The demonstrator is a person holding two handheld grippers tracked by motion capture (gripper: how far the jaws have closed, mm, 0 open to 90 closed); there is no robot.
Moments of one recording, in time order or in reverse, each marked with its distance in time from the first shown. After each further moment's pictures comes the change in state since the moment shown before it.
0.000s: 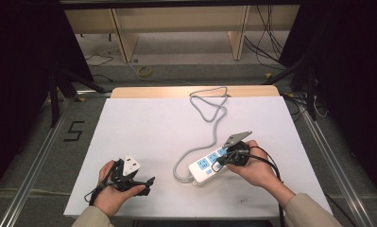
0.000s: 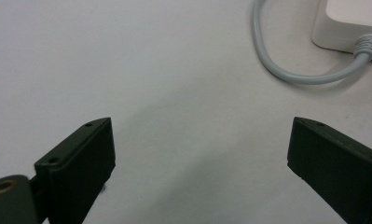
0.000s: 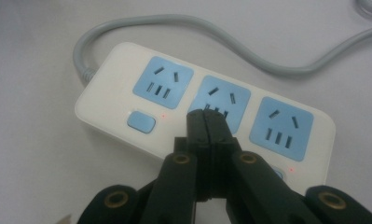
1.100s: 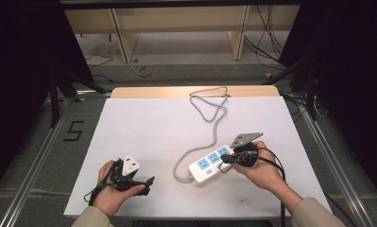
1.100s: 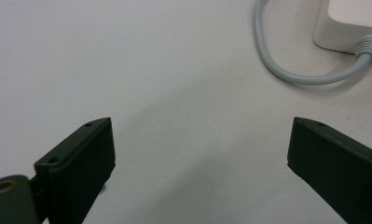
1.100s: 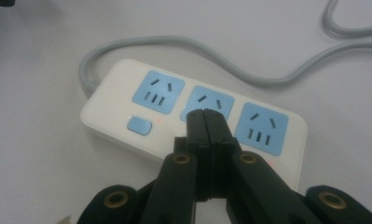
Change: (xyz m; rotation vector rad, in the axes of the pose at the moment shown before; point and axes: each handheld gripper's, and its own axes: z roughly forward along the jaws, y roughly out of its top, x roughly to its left) left arm 0.001 0.000 -0.001 -0.004 0.005 -0.004; right arm -0.001 -0.009 -0.018 -0.097 -0.022 0.010
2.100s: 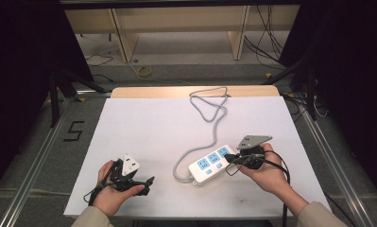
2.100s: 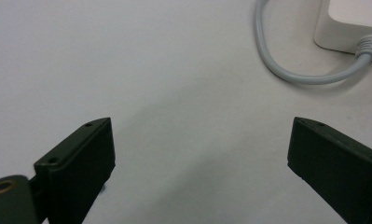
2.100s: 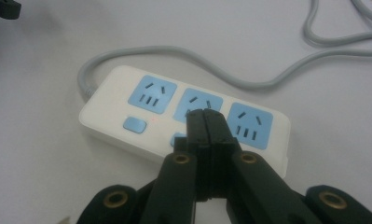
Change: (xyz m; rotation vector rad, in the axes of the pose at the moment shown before) left arm 0.000 0.000 -0.001 -0.001 0.001 0.000; right arm -0.002 -0.012 -0.011 -0.076 -0.023 0.011
